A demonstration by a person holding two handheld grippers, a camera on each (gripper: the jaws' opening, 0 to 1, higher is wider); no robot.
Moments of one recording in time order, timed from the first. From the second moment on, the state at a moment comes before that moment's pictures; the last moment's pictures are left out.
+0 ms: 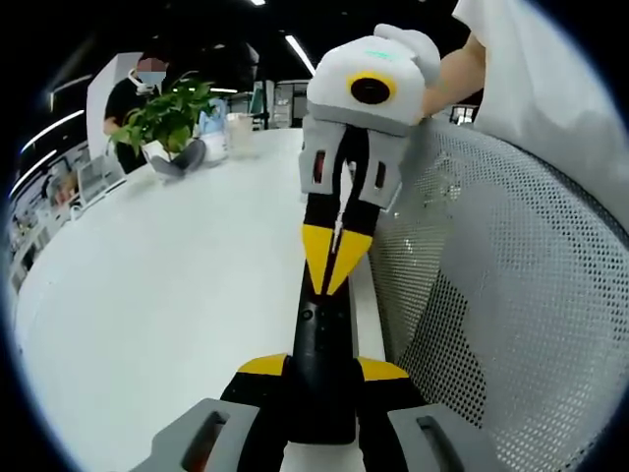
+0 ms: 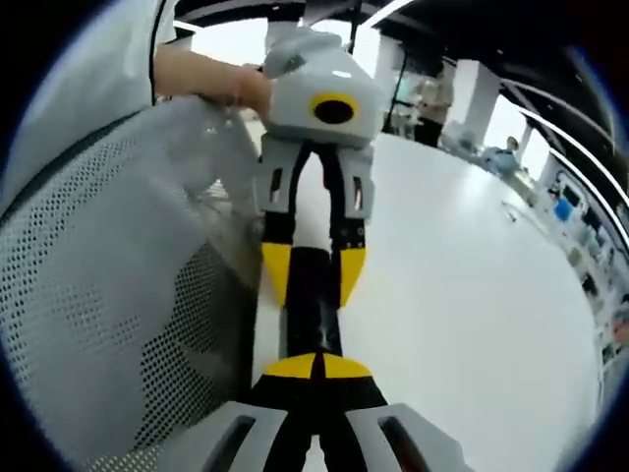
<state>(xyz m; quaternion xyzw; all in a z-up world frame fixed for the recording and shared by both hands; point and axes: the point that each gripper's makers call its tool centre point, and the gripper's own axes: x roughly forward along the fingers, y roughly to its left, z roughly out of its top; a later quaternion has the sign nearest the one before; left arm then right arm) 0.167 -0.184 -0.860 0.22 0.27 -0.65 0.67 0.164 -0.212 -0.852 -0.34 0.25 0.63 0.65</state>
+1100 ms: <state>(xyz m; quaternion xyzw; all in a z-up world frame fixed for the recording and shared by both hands) 0.167 -0.184 -0.861 0.22 0.27 -0.65 0.67 0.162 -0.204 -0.853 -0.35 0.27 0.62 0.65</state>
